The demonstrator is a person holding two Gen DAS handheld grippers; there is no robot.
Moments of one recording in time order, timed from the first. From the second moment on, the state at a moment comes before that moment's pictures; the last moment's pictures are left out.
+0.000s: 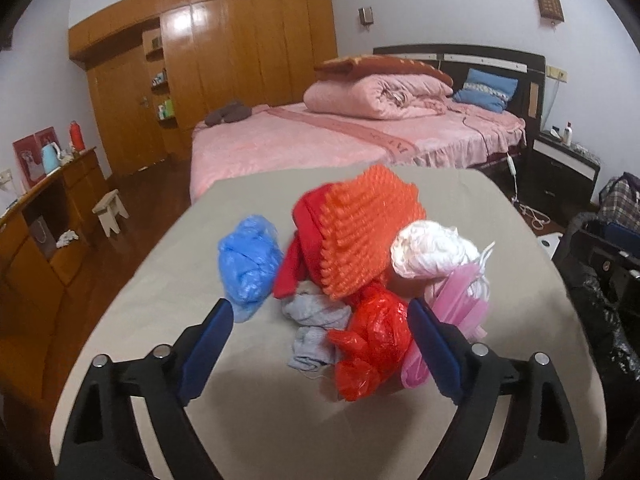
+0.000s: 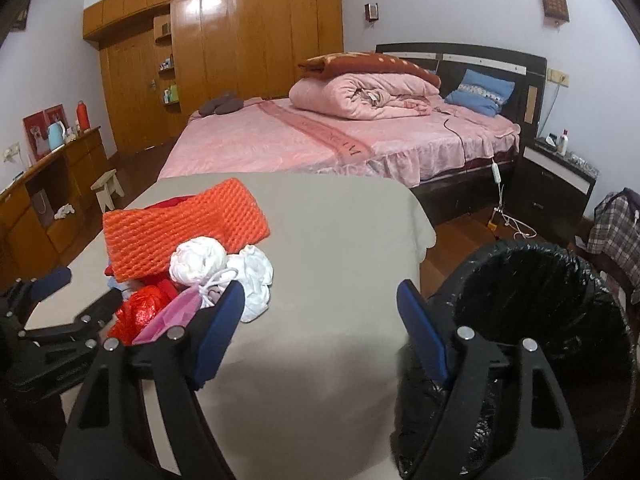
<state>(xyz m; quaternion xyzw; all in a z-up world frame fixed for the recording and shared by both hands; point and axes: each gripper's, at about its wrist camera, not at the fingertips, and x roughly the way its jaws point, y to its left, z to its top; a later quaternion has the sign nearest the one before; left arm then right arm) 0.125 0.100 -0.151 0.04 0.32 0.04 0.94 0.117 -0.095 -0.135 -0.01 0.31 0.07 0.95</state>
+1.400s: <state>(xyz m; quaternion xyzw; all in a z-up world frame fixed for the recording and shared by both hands) 0.096 0.154 -0.152 0.00 0.32 0.03 0.95 0.121 -0.018 -0.177 -0.05 0.37 0.16 0.91</state>
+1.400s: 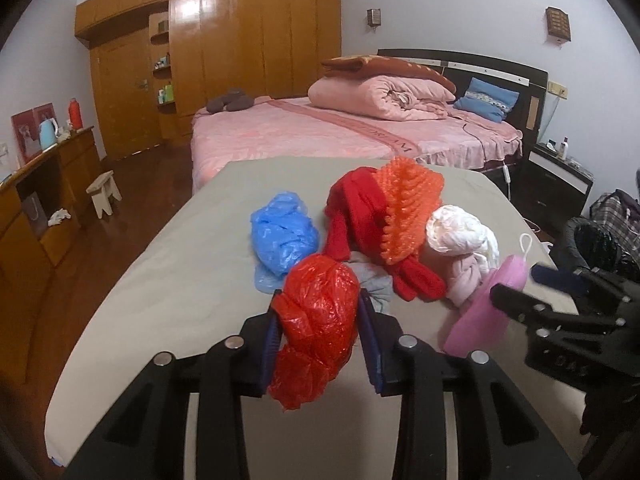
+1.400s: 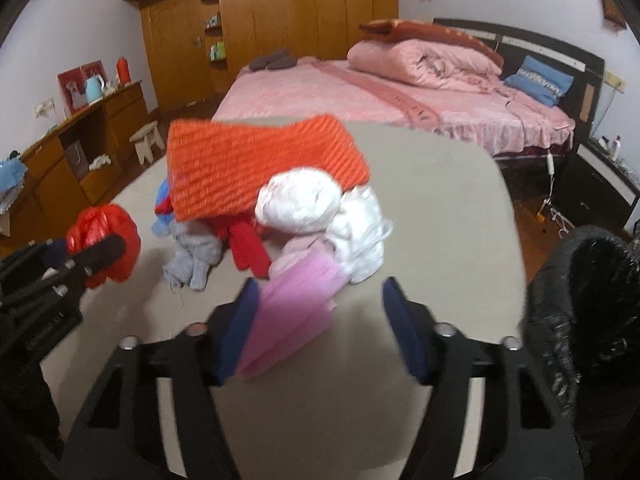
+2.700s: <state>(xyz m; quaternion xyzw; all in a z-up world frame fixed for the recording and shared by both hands) 0.112 -0.018 -0.089 0.02 0.25 -0.14 0.96 0.067 -0.201 -0.090 0.02 0.29 0.04 0.96</state>
